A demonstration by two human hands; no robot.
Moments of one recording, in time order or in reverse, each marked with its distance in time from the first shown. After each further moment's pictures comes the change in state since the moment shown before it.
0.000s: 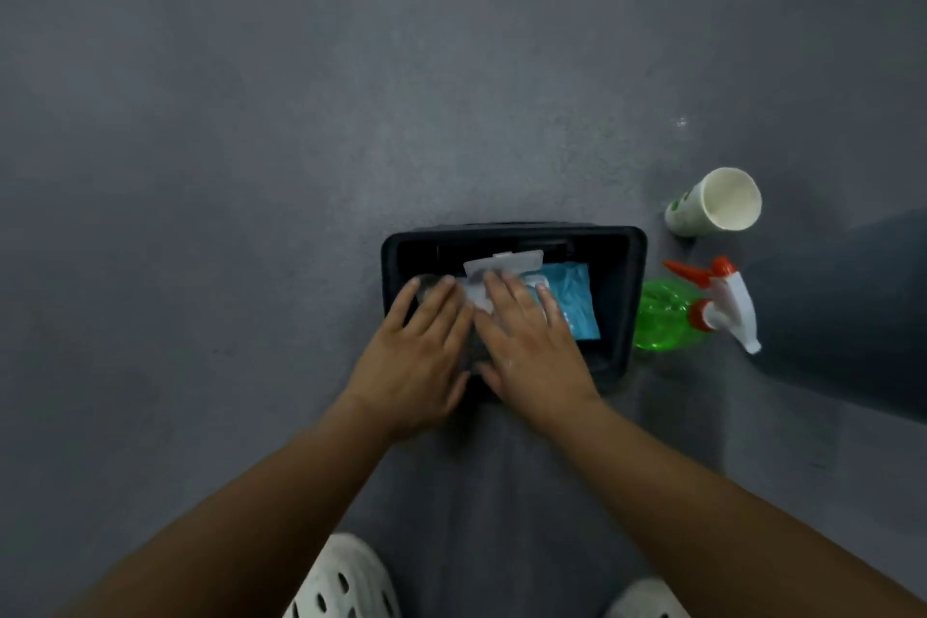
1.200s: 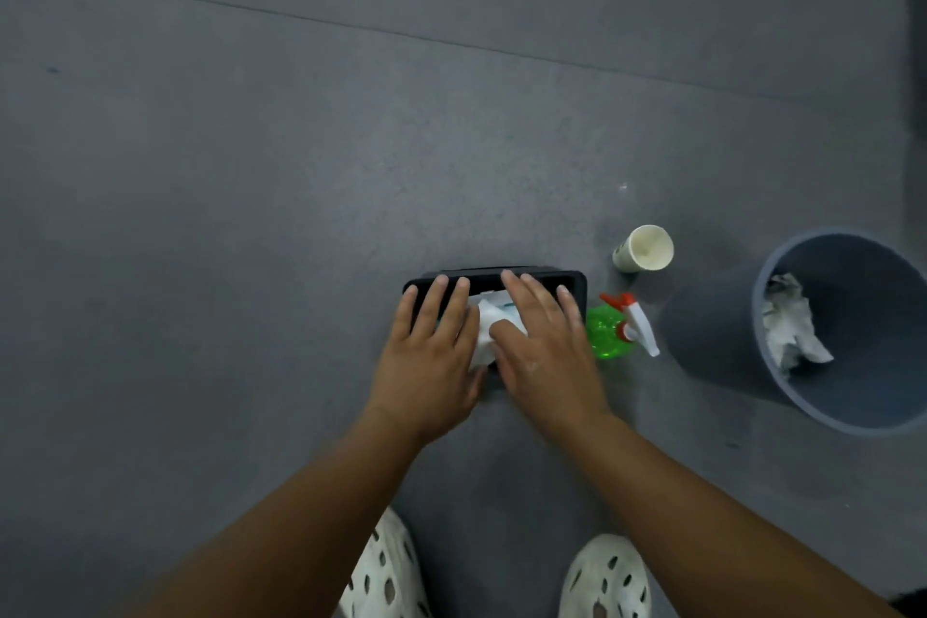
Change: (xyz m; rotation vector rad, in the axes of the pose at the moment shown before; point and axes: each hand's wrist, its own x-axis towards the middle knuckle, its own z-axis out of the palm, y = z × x) left_hand -0.029 0.024 -0.145 -0.040 0.159 -0.138; right_hand -0.037 -0.018 -0.156 0.156 0.272 0.047
